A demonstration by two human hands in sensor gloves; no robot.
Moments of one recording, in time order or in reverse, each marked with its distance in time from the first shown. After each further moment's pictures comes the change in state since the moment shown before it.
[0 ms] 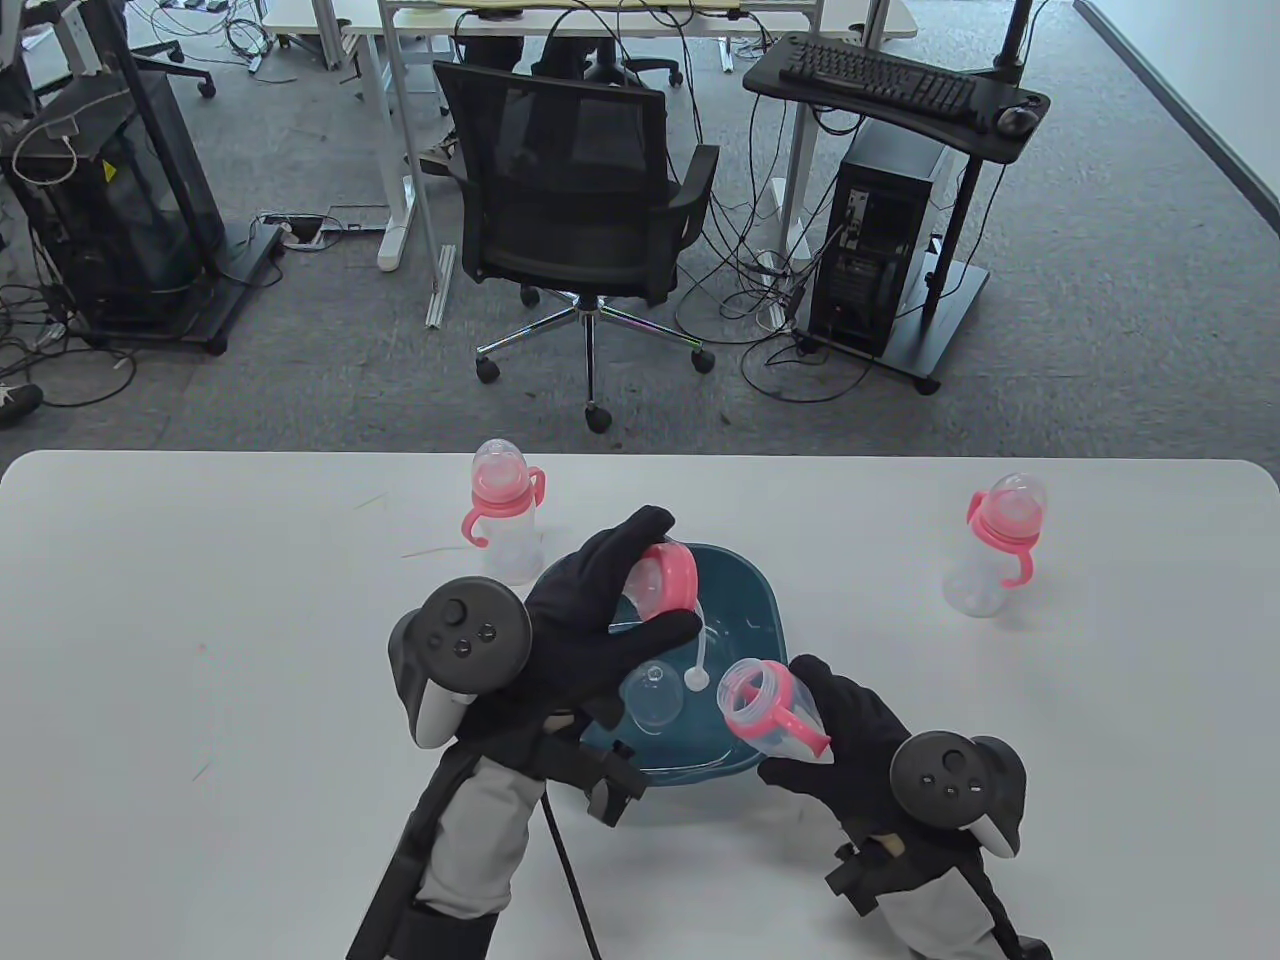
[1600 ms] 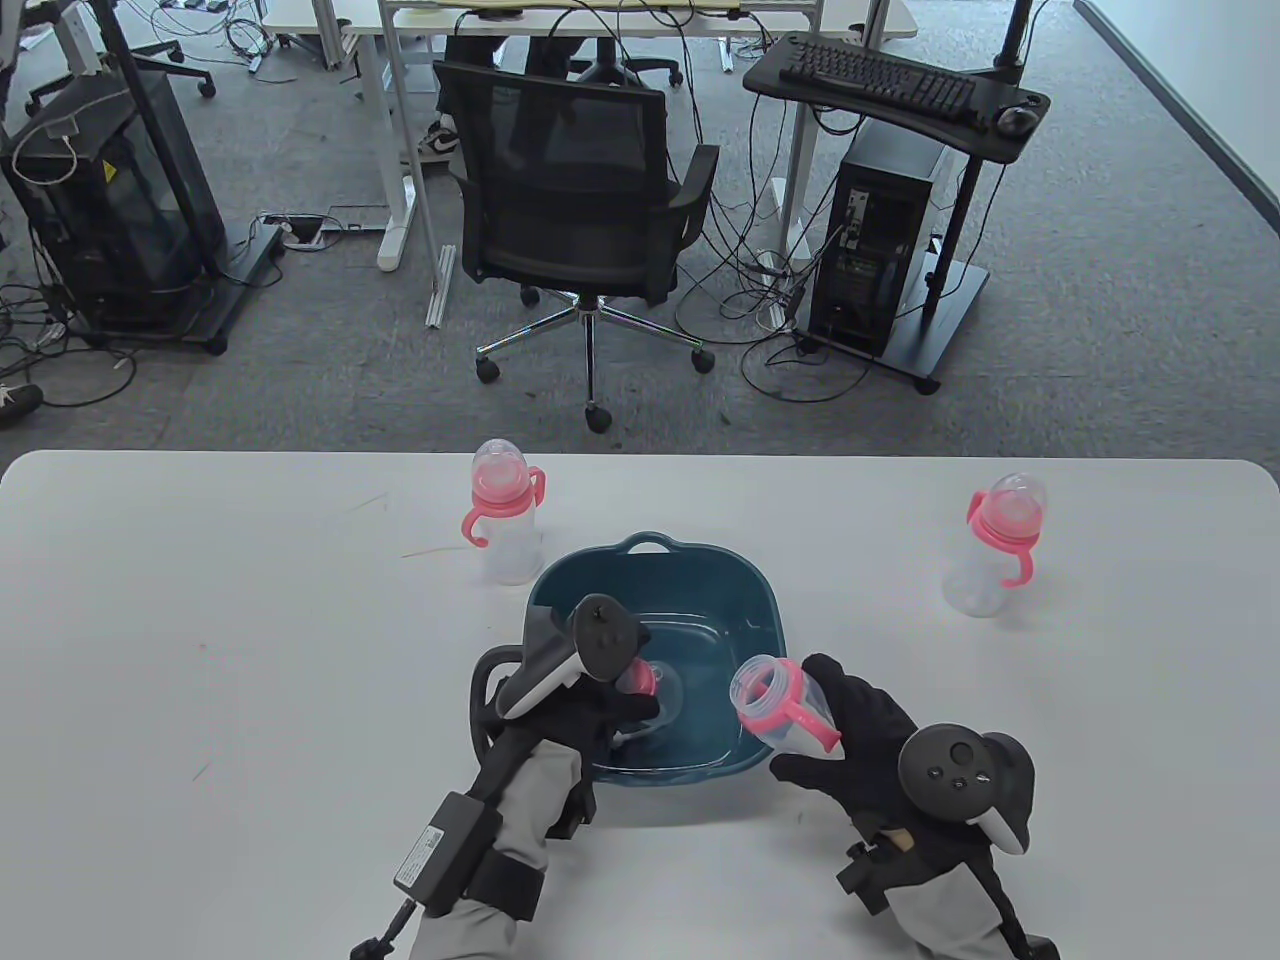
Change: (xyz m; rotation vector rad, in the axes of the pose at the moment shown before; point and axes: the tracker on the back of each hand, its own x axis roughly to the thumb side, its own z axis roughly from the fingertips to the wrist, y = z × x) left_hand -0.129 -0.097 -0.007 -0.478 0.440 -0.691; right_hand -0.009 -0.003 0.000 0.019 0.043 0.015
